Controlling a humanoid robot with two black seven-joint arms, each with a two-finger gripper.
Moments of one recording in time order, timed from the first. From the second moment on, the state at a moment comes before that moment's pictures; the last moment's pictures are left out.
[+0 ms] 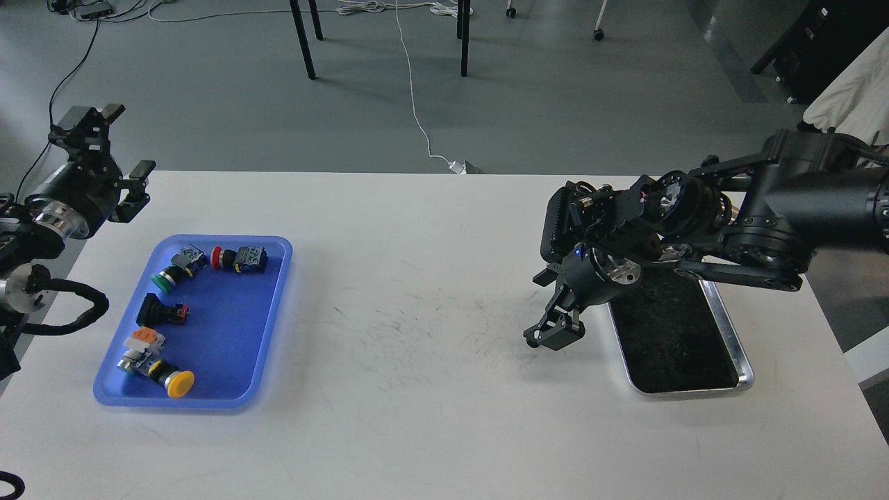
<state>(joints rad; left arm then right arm) -0.80 0.52 -0.38 -0.33 0.08 -0.49 -0.46 1.58 -0.26 -0.76 1.14 -1.60 0.16 0.49</state>
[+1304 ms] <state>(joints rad) -0.80 0.50 -0.40 -0.32 0.08 -0.49 -0.46 1.47 -0.18 -0.78 1.04 -1.60 0.16 0.49</state>
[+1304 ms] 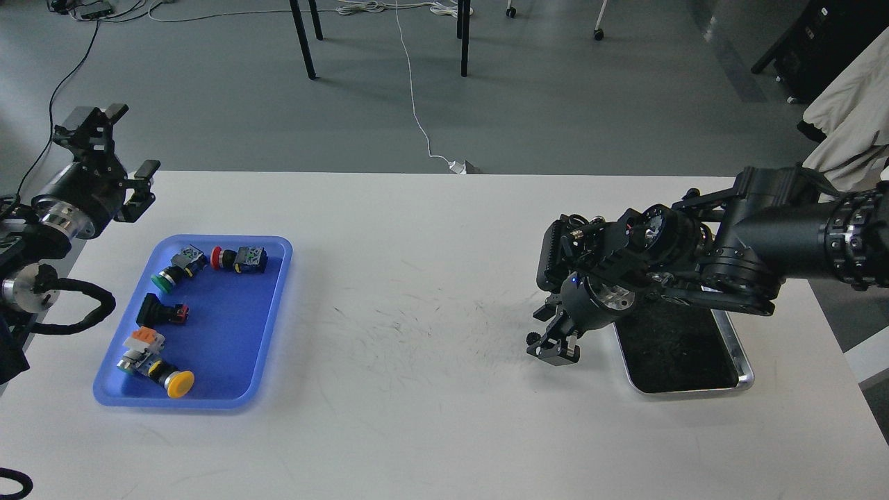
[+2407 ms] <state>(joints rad) -0.79 0.50 -0.40 -0.30 0.08 -0.49 -0.46 1.45 -0.16 -0.78 1.00 -1.60 0.16 0.49</state>
